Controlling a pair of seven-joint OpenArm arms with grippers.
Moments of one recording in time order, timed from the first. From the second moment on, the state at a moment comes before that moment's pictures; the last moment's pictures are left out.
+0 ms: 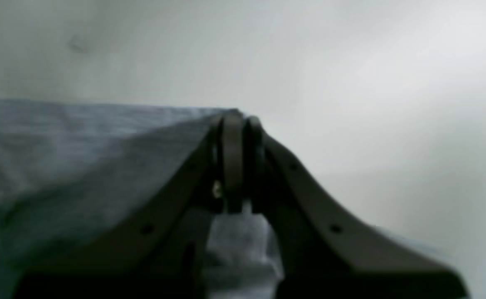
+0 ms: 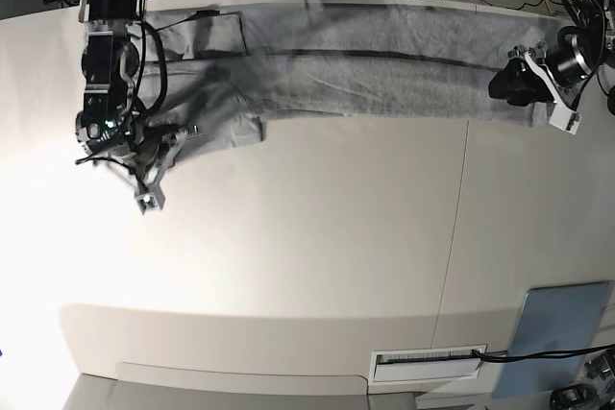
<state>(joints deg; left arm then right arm) 19.0 -26.6 -28.1 87.5 -59.0 -43.3 60.8 2.3 16.1 5.3 99.8 11.8 19.5 -65.3</state>
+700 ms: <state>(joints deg) 19.0 -26.7 -28.1 87.5 -58.9 -43.3 60.6 -33.9 16.2 4.3 129.9 15.6 24.4 -61.2</state>
